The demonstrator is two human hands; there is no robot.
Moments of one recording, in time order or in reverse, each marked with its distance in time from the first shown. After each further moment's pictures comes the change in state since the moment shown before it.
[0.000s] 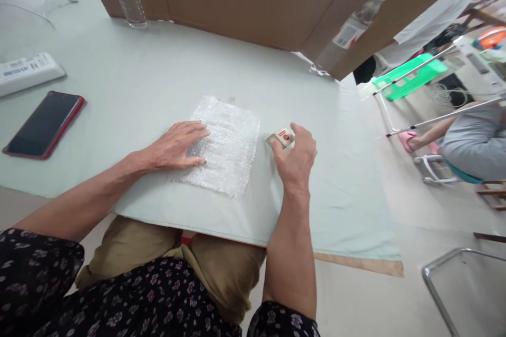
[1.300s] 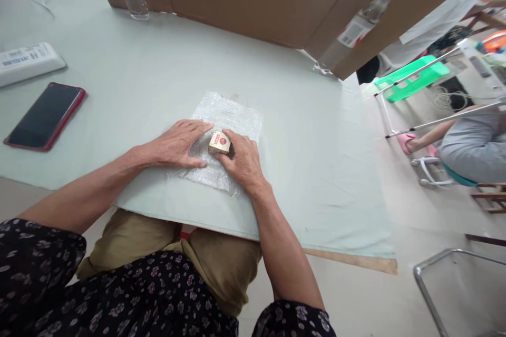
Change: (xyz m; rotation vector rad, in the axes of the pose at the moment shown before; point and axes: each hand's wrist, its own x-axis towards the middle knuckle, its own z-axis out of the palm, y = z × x) left_hand 0.000 0.005 -0.003 -0.028 -0.080 -0.035; right_hand -0.036 -0.068 0.045 0.115 -0.487 -0.380
